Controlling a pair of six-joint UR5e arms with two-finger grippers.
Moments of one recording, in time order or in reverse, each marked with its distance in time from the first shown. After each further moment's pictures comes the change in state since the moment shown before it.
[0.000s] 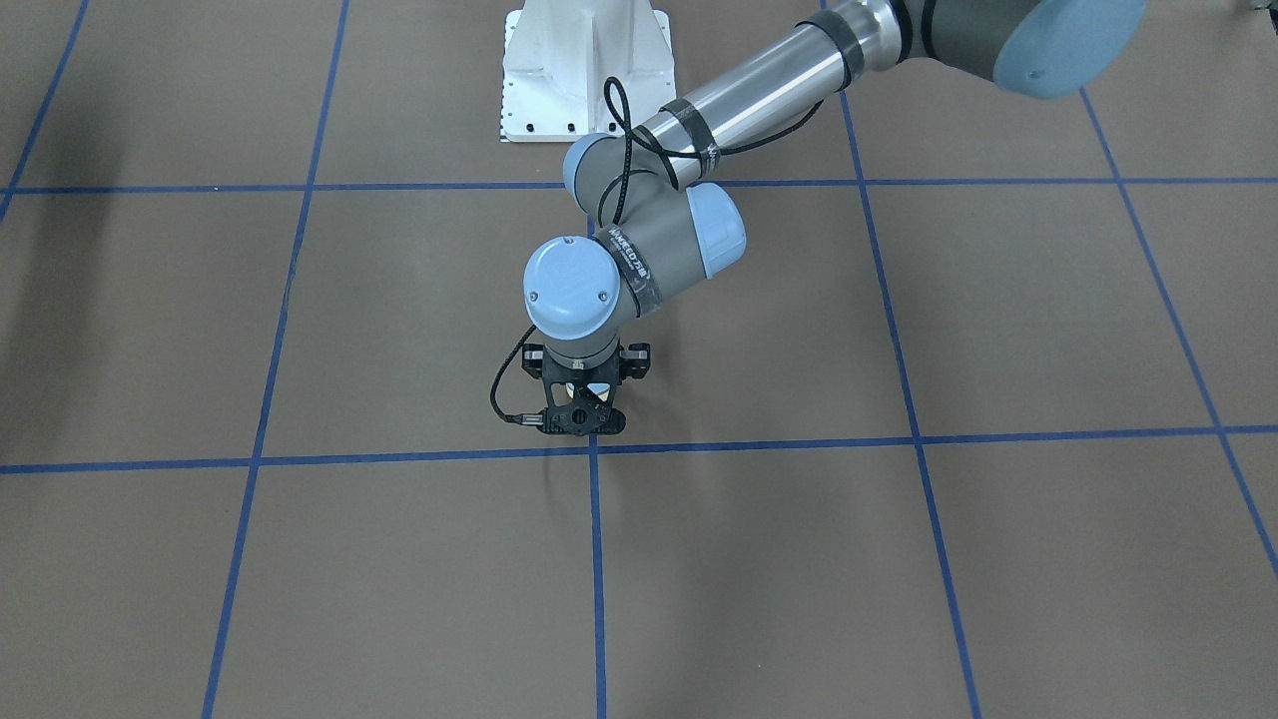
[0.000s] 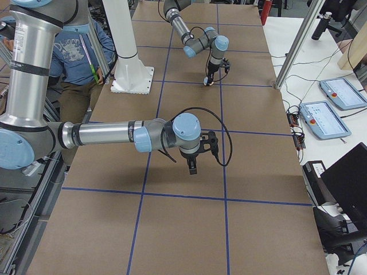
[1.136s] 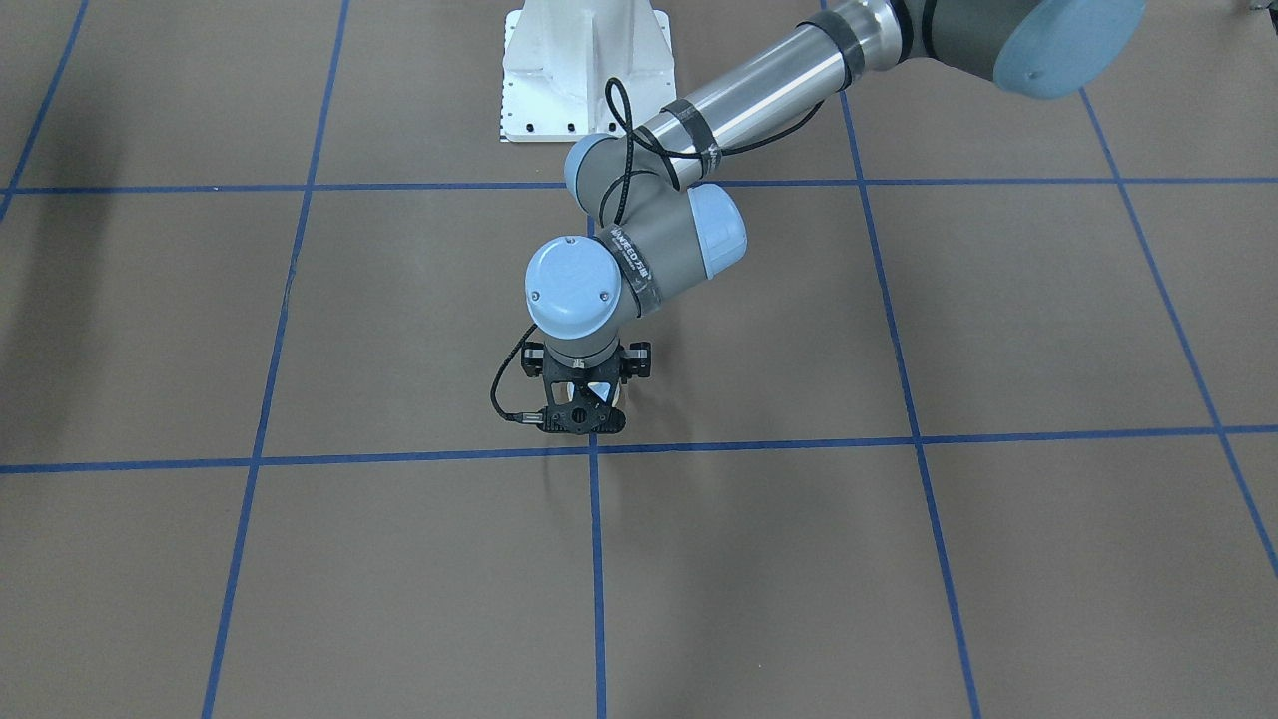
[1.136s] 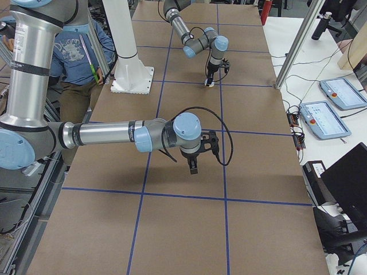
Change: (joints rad) left arm 0.001 0.004 -0.002 -0.009 0.000 0.002; right arm 0.000 0.006 -0.002 0.002 0.000 -0.001
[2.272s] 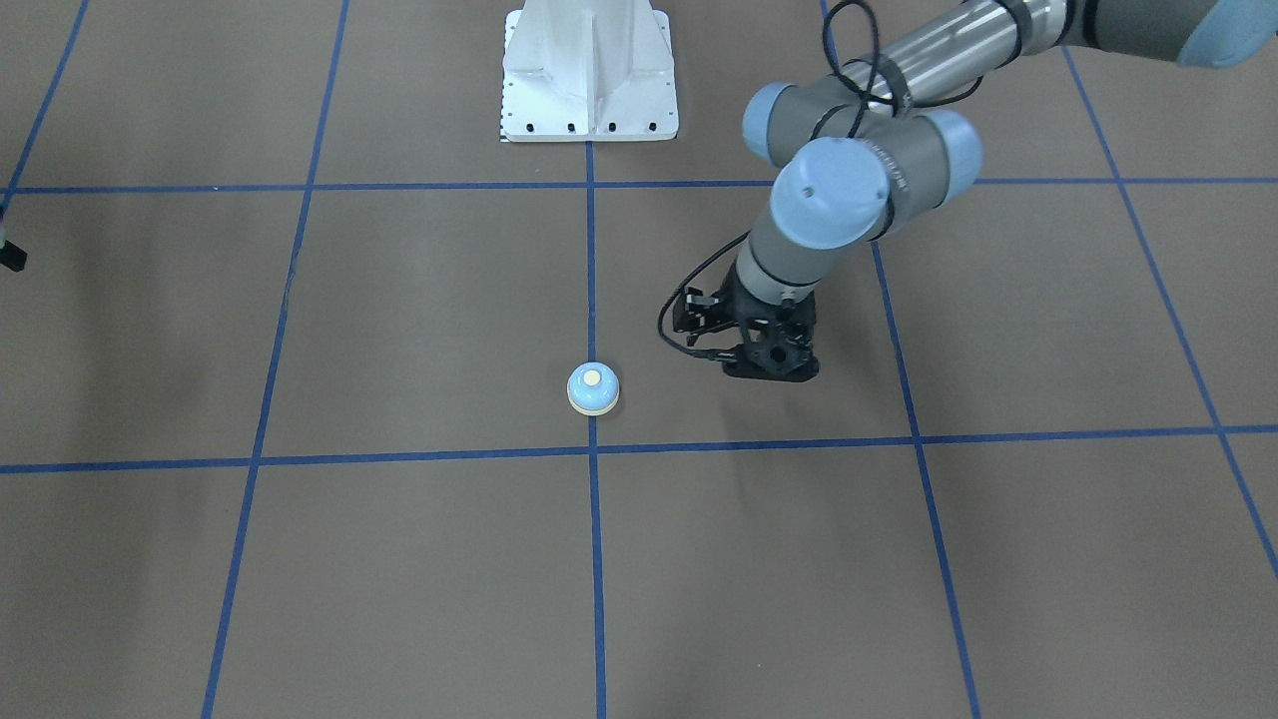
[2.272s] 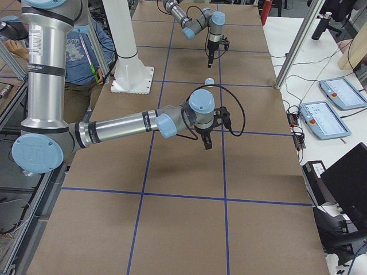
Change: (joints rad) left arm -0.144 0.526 -0.657 0.003 -0.076 0.069; right arm -0.244 0.217 0.031 0.144 -0.043 0.477
